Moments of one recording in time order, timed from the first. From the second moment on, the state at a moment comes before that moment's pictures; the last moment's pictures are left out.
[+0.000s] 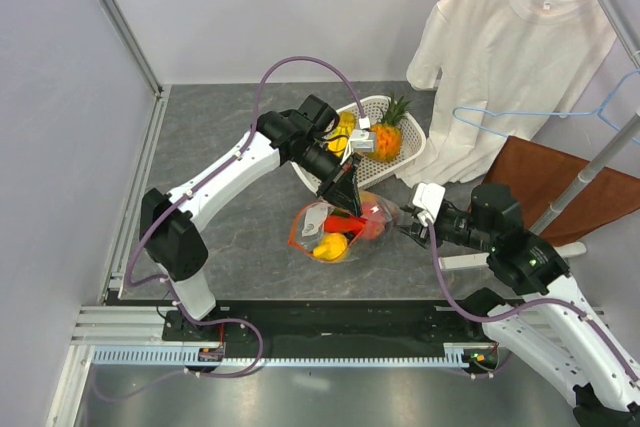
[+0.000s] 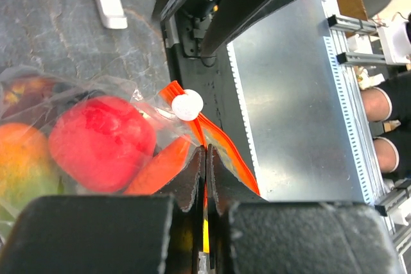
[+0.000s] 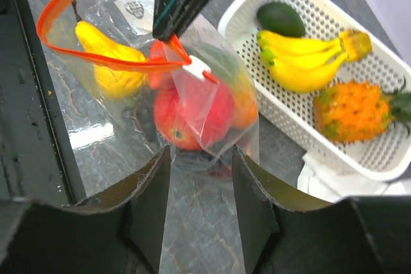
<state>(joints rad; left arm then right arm) -0.71 1.74 1.68 -1.02 1.10 0.47 0.55 0.62 0.82 -0.61 -0.46 -0.44</state>
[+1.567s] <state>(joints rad) -0.71 1.76 1.70 -1.14 1.24 0.68 0.55 0.77 0.71 -0.34 -0.69 -0.47</state>
